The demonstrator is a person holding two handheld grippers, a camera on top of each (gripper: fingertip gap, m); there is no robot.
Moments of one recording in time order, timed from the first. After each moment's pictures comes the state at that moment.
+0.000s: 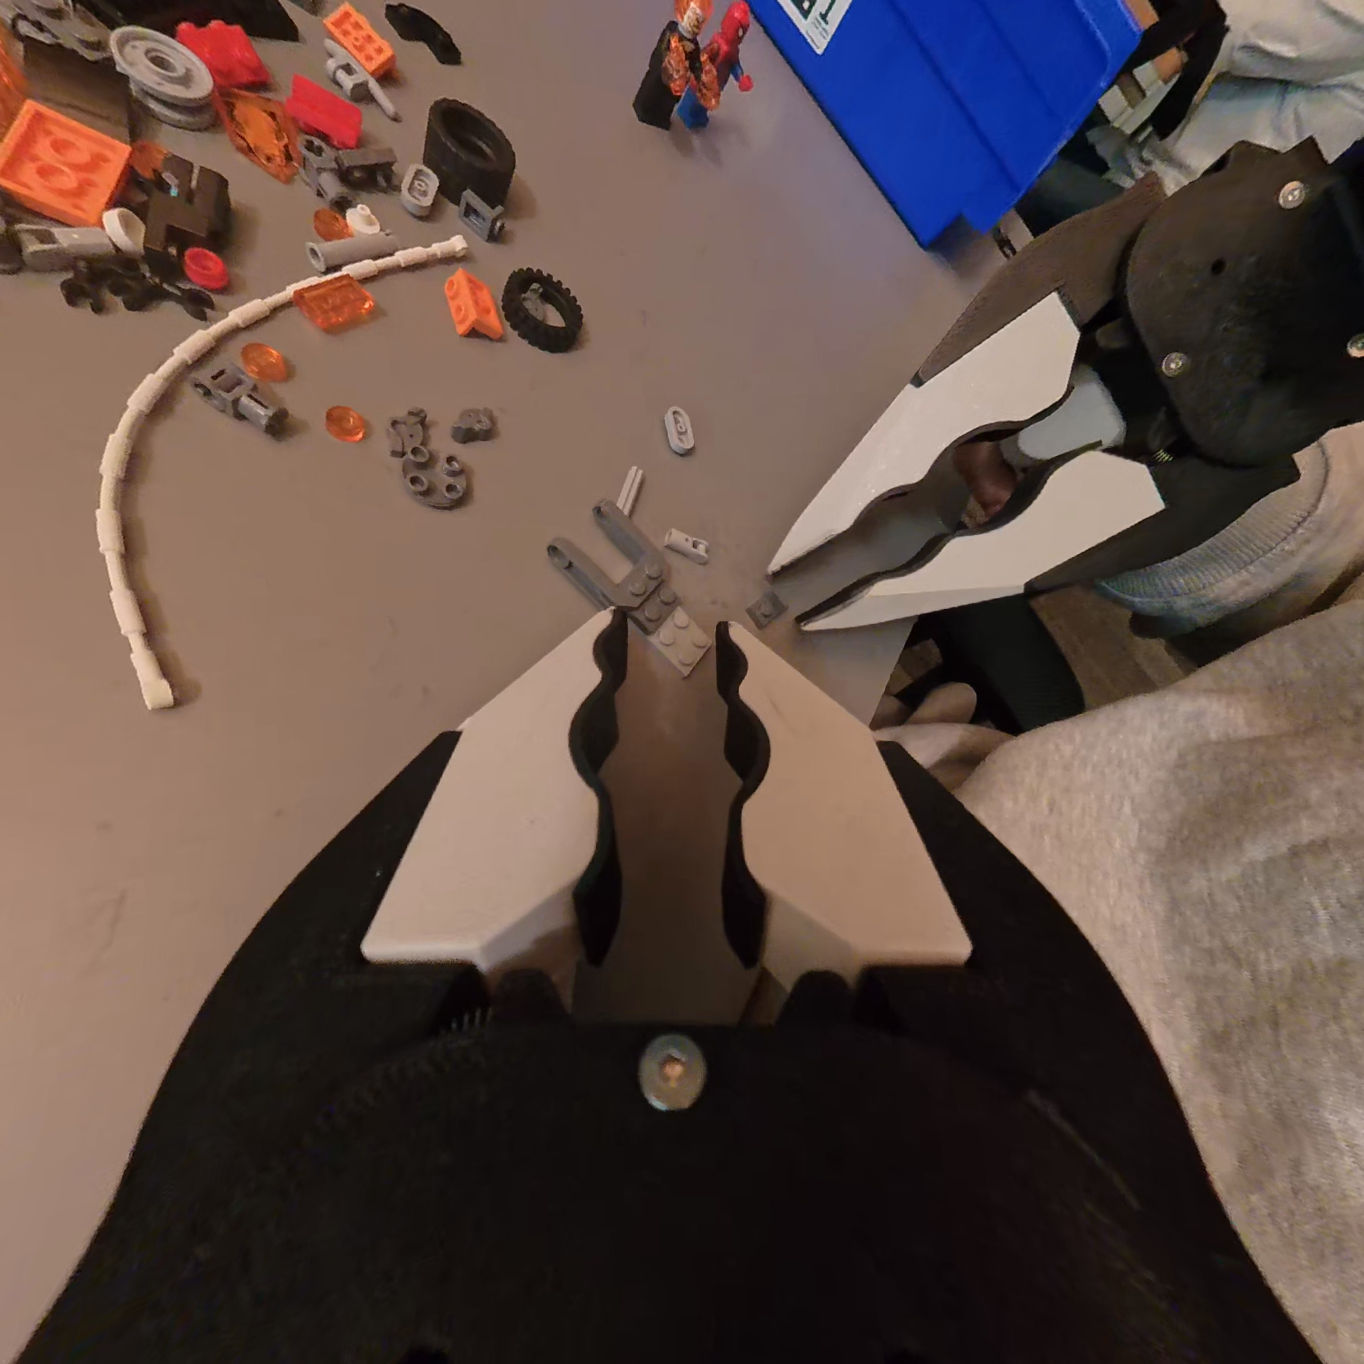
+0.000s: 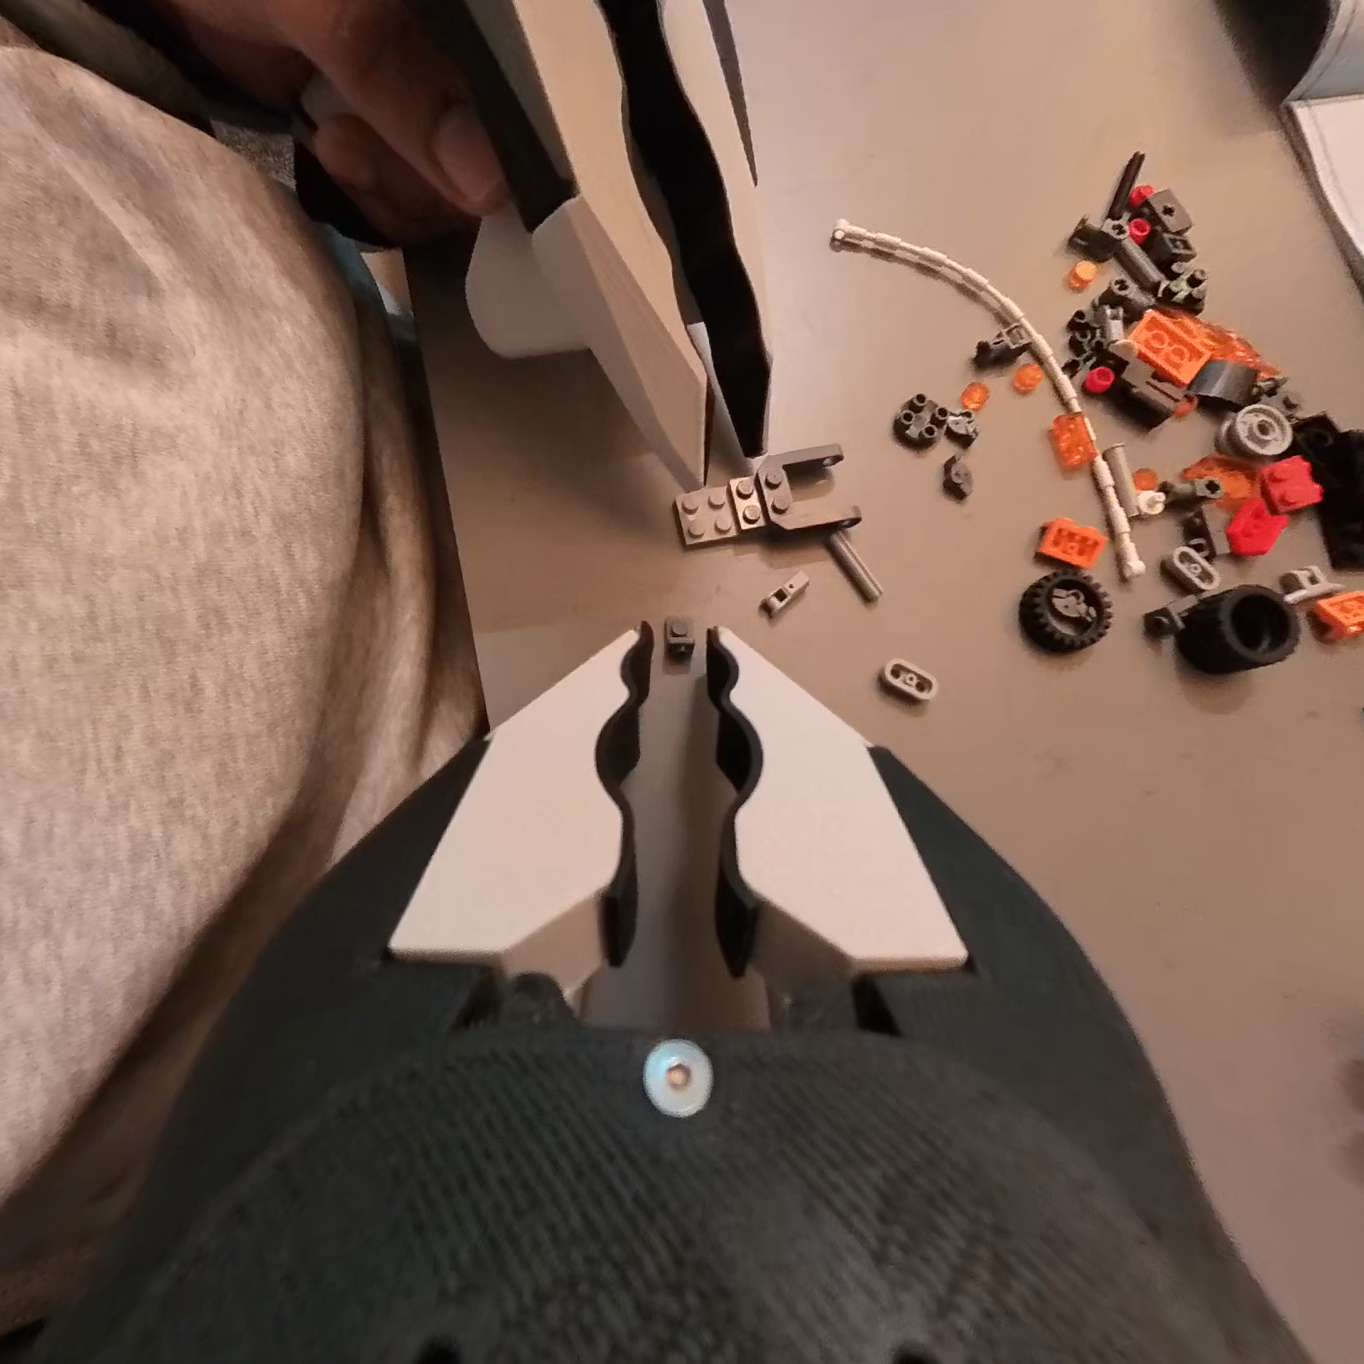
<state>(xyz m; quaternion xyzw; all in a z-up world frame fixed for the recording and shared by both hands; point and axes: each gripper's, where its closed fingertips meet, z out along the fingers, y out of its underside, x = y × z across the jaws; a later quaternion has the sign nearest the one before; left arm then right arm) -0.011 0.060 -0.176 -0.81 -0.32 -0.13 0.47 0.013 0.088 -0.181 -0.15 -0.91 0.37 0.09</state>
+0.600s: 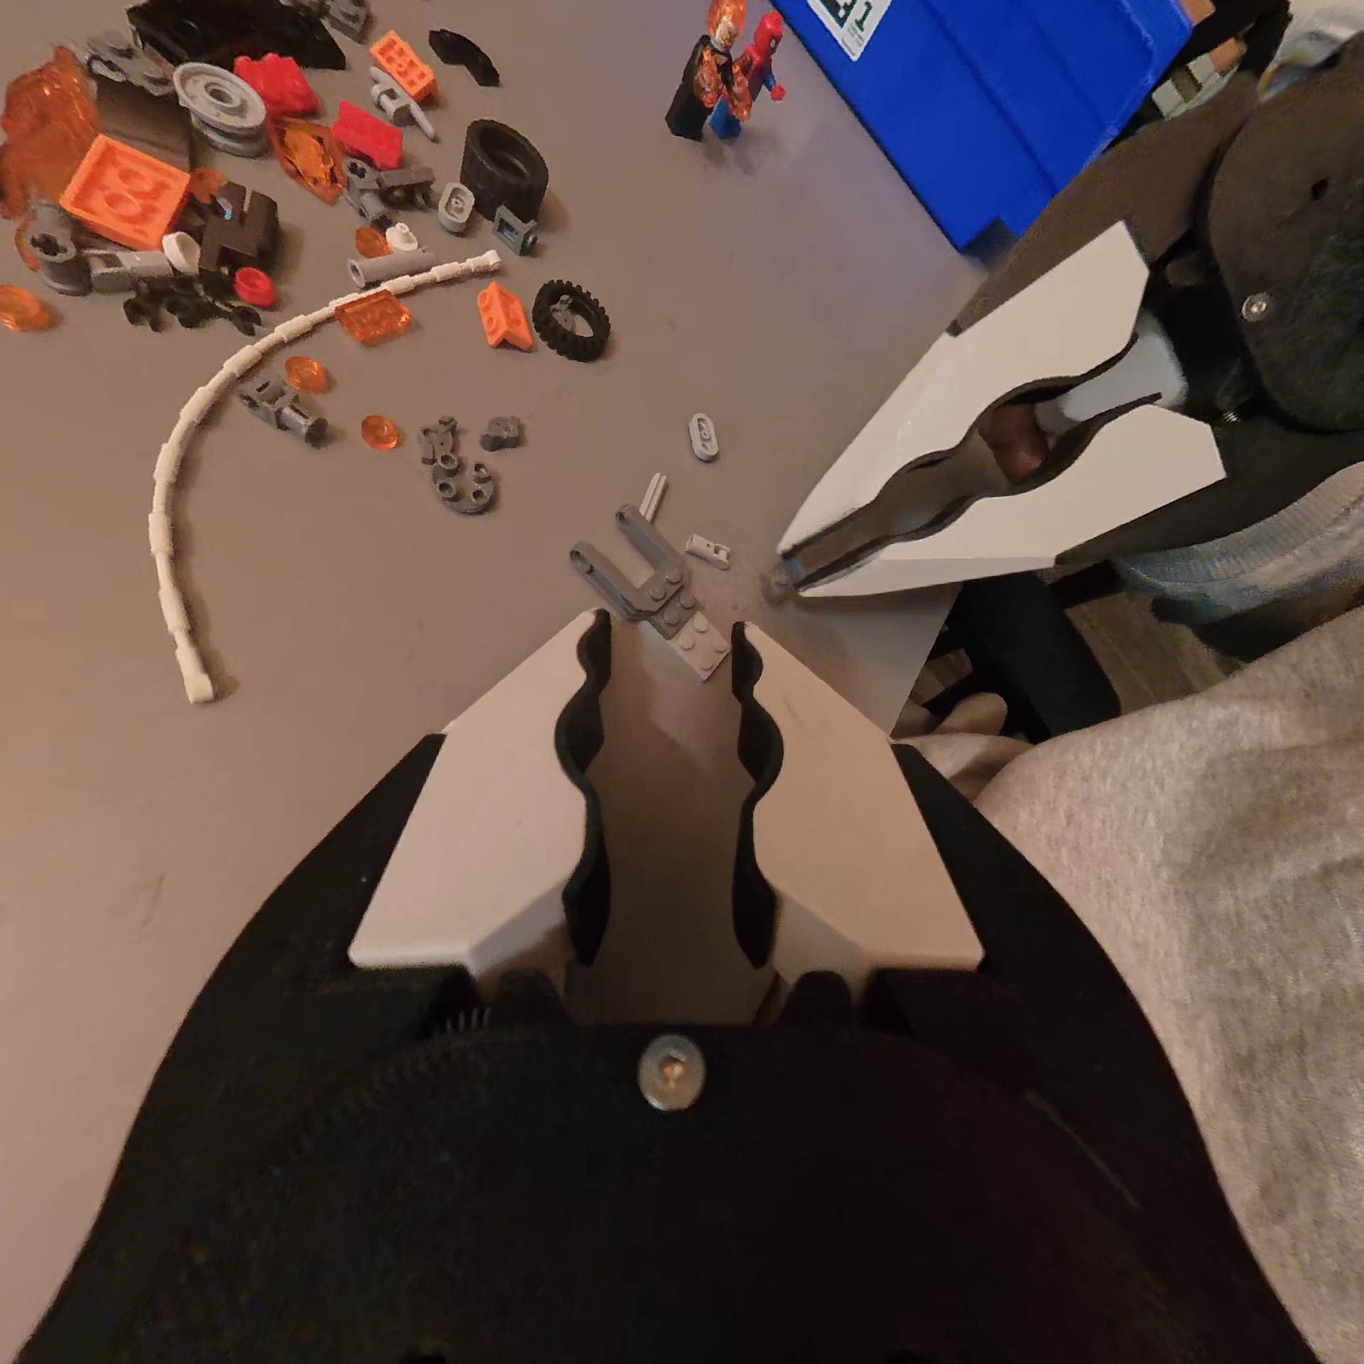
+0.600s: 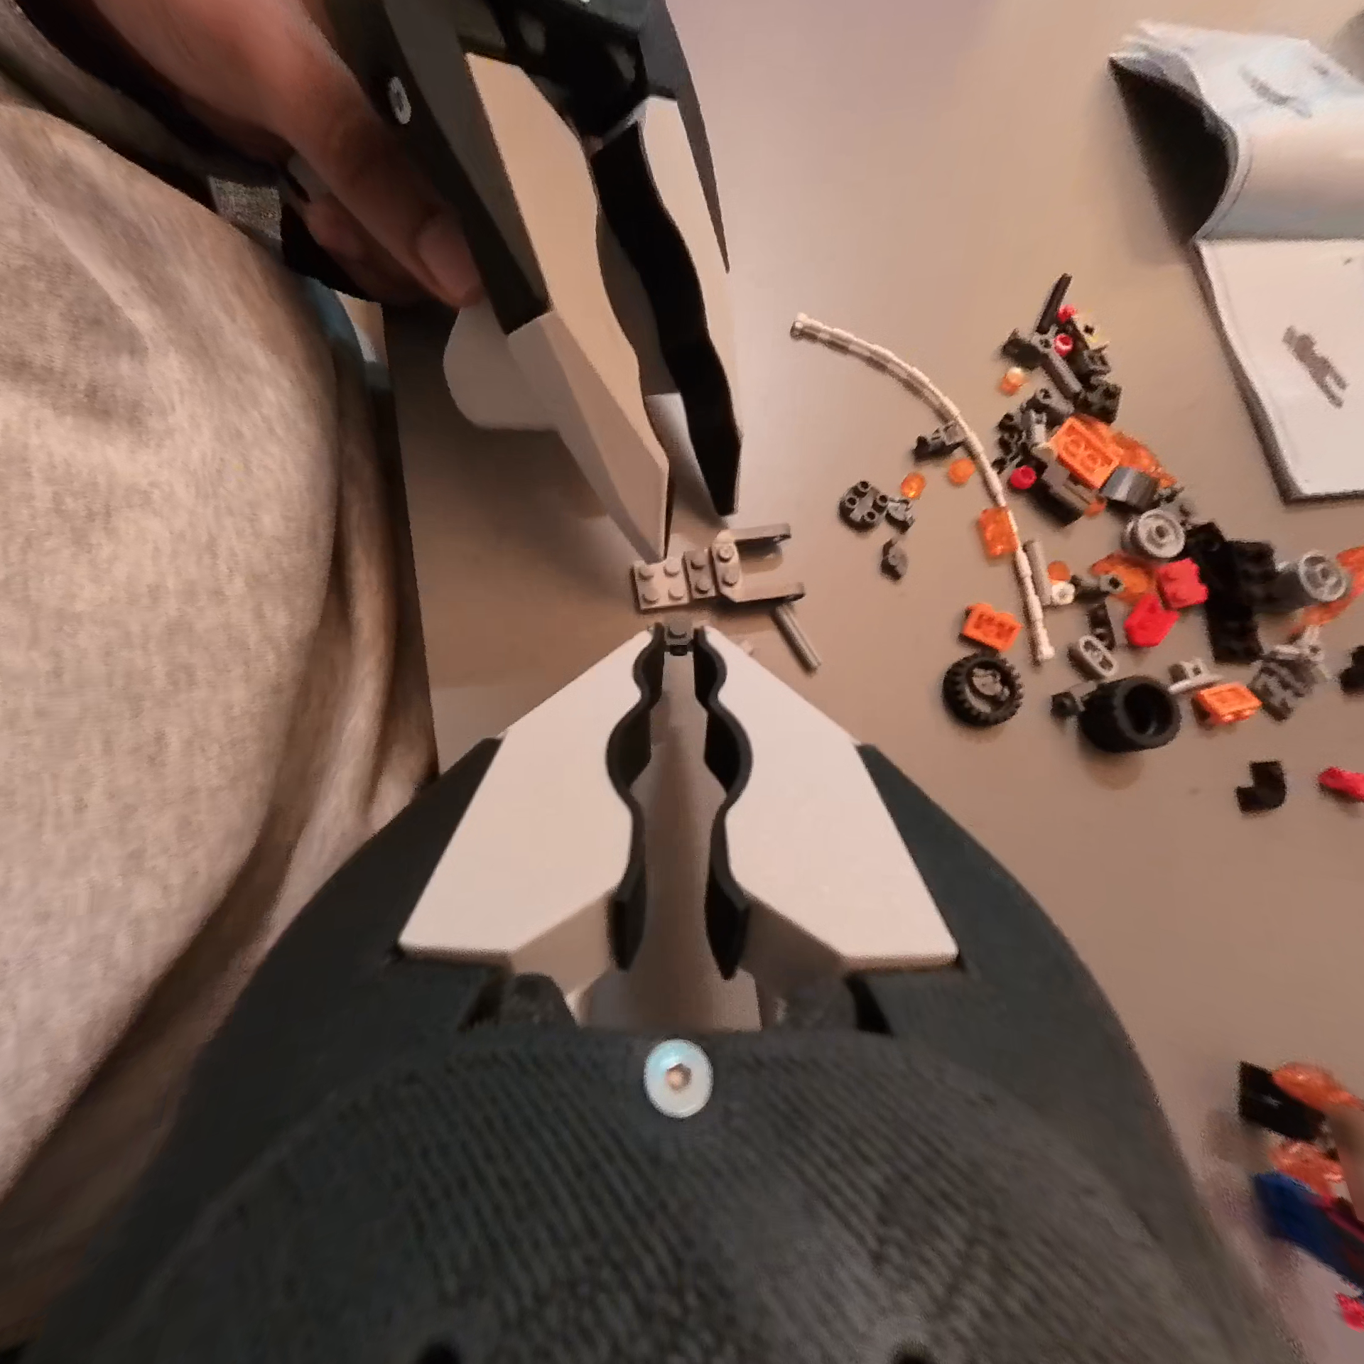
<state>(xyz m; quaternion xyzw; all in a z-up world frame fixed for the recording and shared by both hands) -0.016 0.058 -0.177 -0.81 -0.33 -0.10 0.47 -0.003 0.078 -0.166 -0.12 -0.91 0.37 0.12</state>
